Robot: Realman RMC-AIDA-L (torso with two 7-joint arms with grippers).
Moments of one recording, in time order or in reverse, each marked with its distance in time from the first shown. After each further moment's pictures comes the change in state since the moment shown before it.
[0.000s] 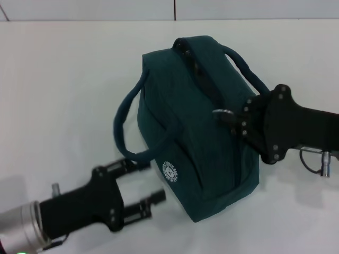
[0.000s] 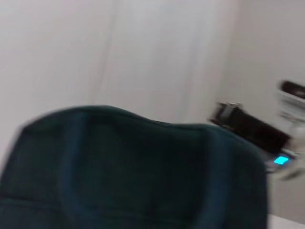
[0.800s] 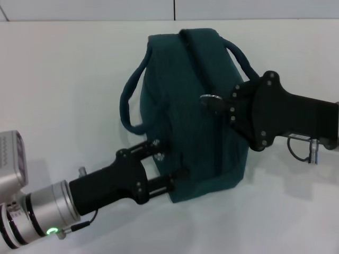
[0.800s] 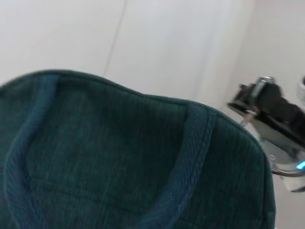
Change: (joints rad) left arm -0.099 -0.050 -0.014 -0.069 -0.038 -0.098 -0.078; right arm 0.059 0.000 -0.092 0.053 0.123 0.019 0.000
